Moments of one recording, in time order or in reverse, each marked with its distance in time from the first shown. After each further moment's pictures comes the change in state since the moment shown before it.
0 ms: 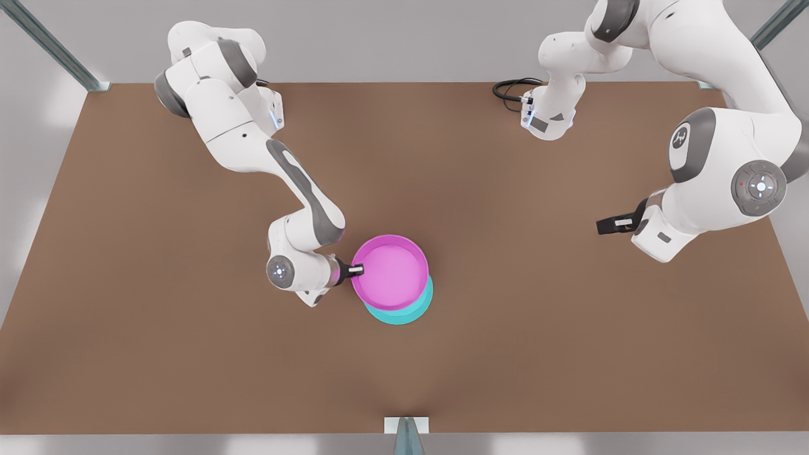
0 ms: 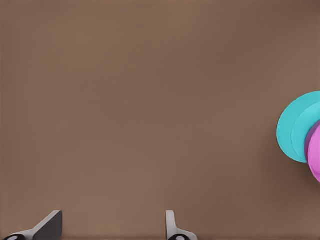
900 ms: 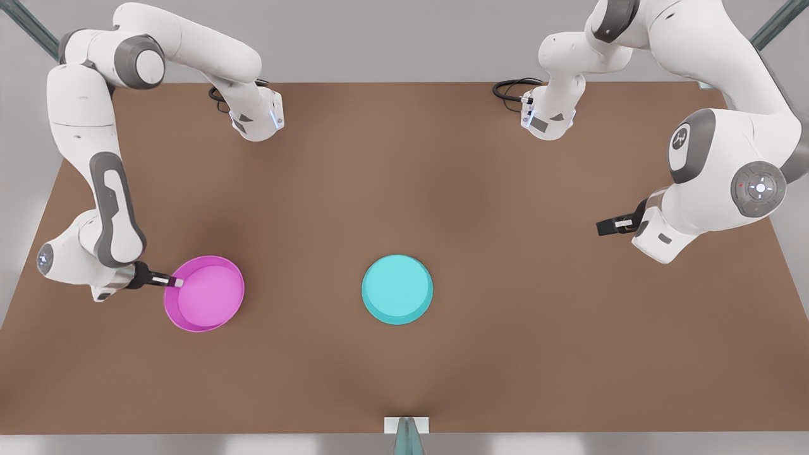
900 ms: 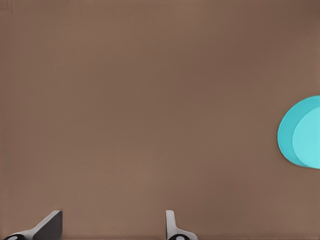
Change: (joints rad) left arm 0.000 0.002 0.000 0.000 0.000 -0.001 -0.026; right arm -0.754 -0.127 -0.027 -0.237 -0.082 -0.016 -0.456
